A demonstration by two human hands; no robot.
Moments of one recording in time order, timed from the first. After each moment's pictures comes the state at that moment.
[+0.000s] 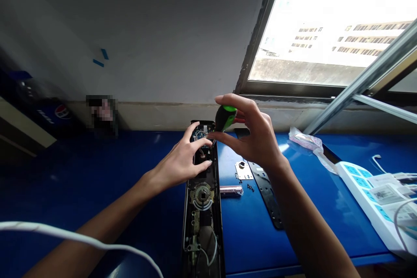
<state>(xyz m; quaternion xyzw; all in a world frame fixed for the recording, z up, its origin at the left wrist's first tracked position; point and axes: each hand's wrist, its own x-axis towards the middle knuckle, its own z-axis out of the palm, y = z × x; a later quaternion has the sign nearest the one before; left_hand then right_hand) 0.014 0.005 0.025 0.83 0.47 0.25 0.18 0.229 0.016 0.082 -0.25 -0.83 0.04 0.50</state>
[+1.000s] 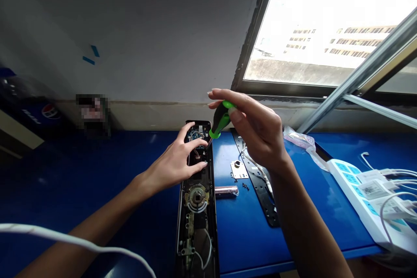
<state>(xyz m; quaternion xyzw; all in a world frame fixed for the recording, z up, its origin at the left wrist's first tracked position) 0.014 0.003 0.026 0.83 0.46 0.25 0.19 0.230 0.011 0.096 -0.16 -0.81 0.15 0.55</state>
